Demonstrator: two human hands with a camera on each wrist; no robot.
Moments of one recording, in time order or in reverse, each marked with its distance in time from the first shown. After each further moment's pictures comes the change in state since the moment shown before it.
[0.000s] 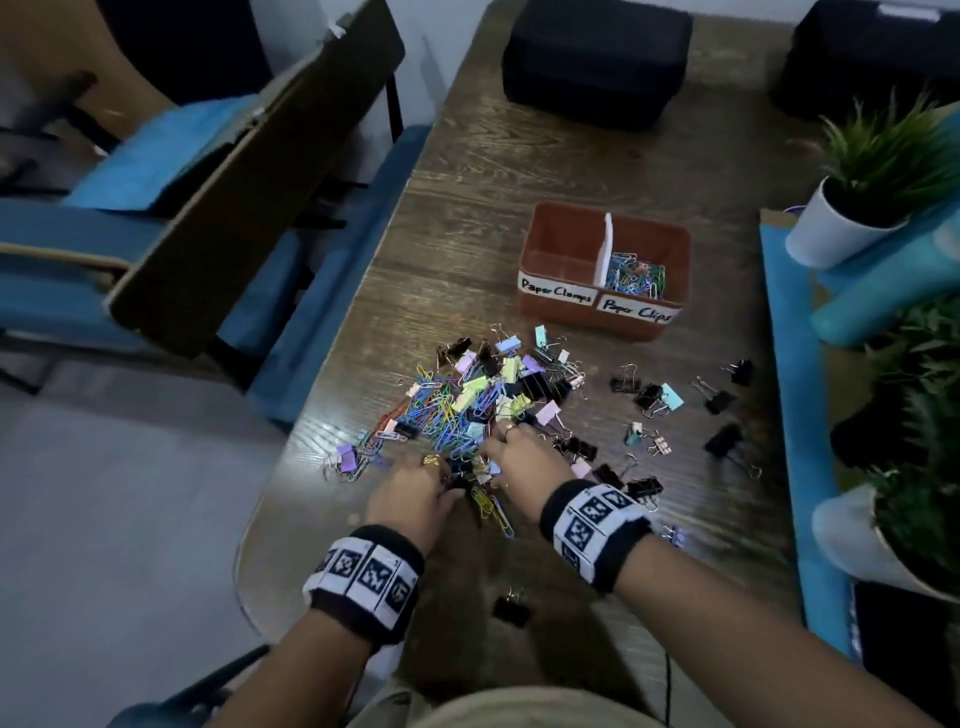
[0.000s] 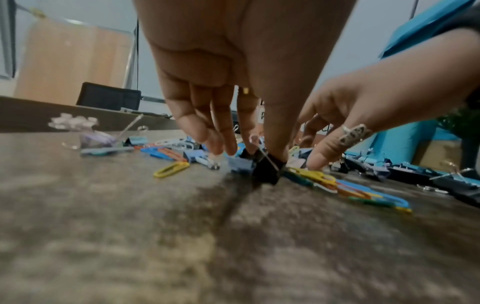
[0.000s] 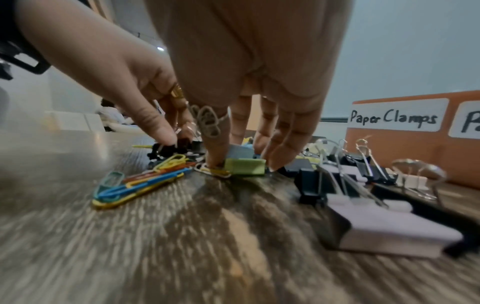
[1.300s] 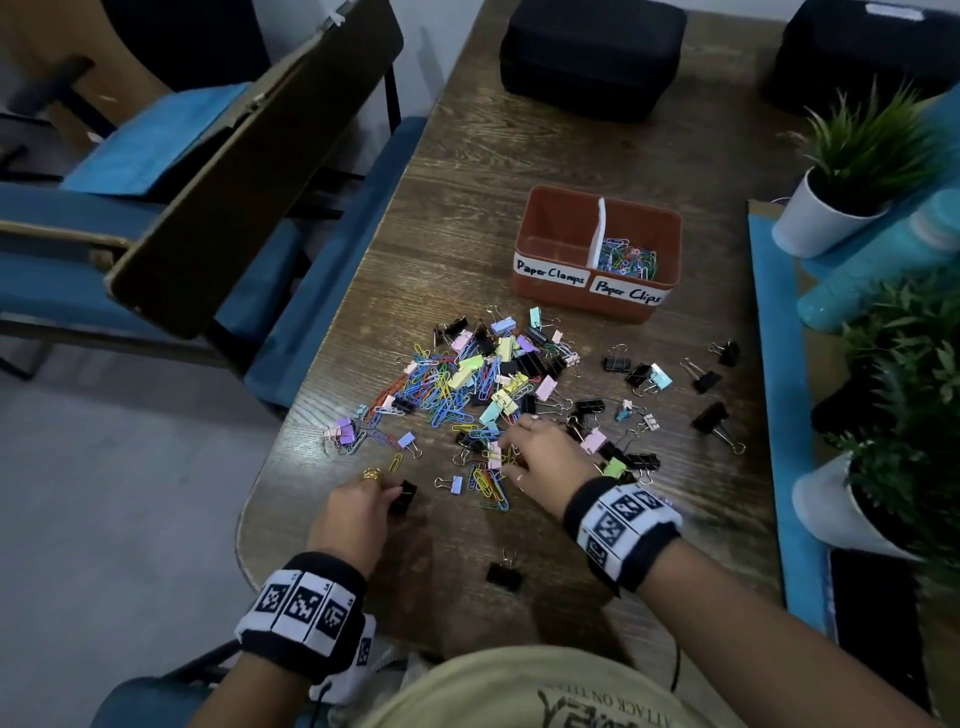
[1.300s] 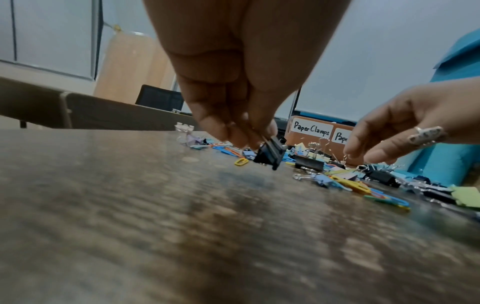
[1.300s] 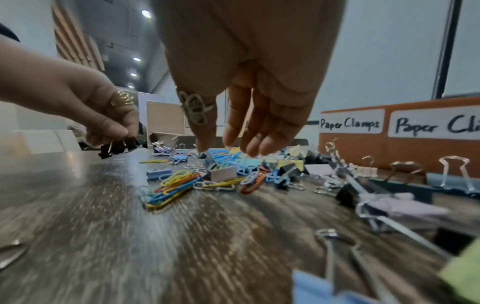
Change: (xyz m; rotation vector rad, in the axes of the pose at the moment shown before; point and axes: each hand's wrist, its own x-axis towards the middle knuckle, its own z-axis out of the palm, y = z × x) left_hand -0.041 -0.053 0.020 -0.270 0.229 -0.058; right_hand -0.040 0.008 -0.001 0.199 0.068 0.076
